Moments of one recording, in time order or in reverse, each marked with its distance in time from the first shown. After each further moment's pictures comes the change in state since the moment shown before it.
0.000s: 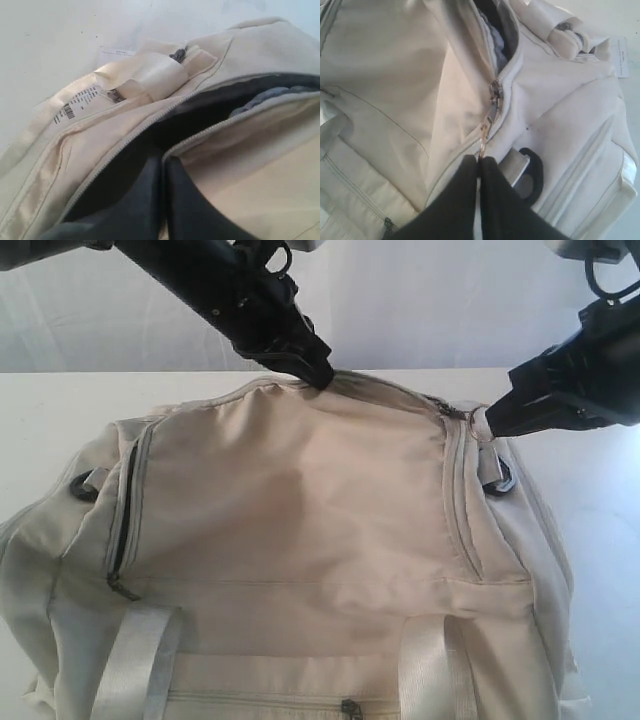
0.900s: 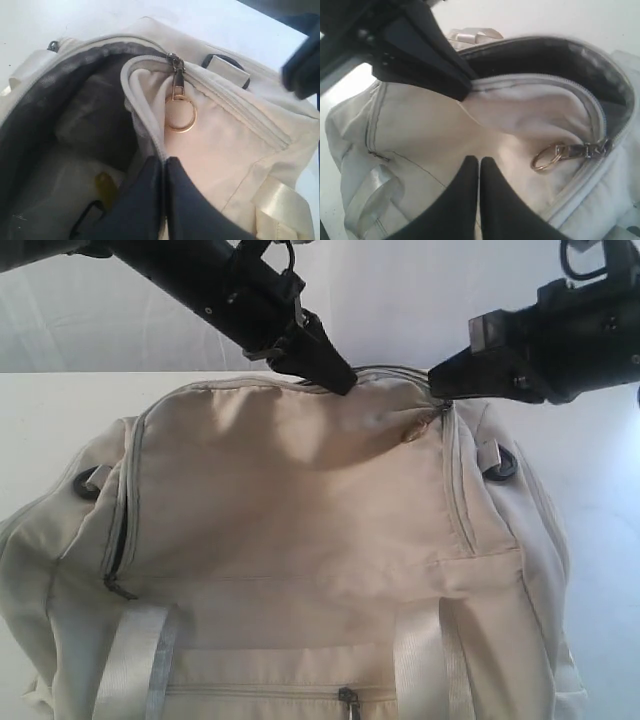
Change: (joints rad) left arm 0.028 0.009 0.000 -0.259 0.154 0.249; right arm 0.000 0.116 0.053 0.402 -0.127 -0.220
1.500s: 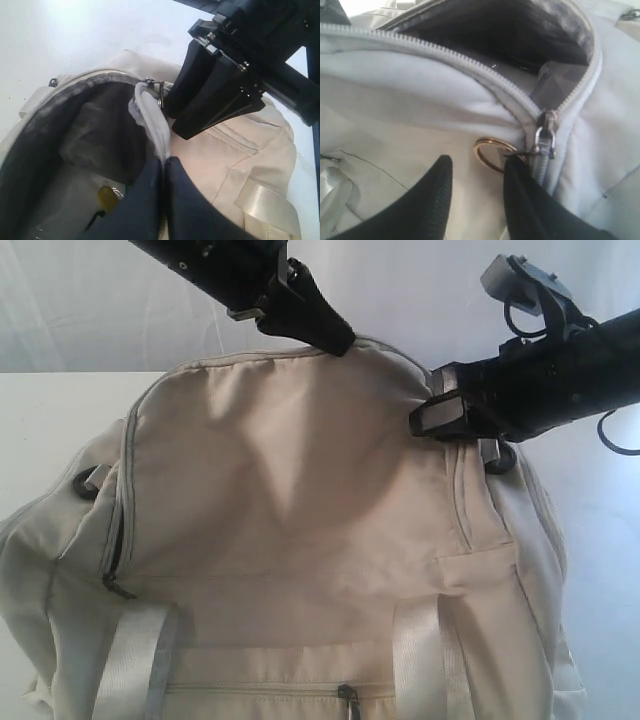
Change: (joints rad) left arm 0.002 -0.094 0.000 -0.002 0.008 0.033; right arm 0.034 0.136 0.004 -0.065 -0.107 0.063
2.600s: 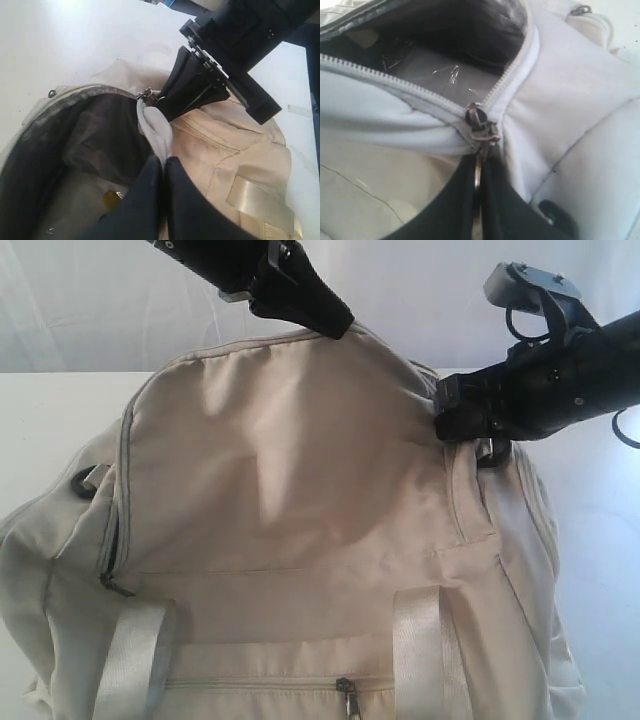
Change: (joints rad) left arm 0.000 -0.043 0.000 0.006 0.001 0.019; right arm 0.008 -0.002 0.000 -0.132 -0.090 0.074
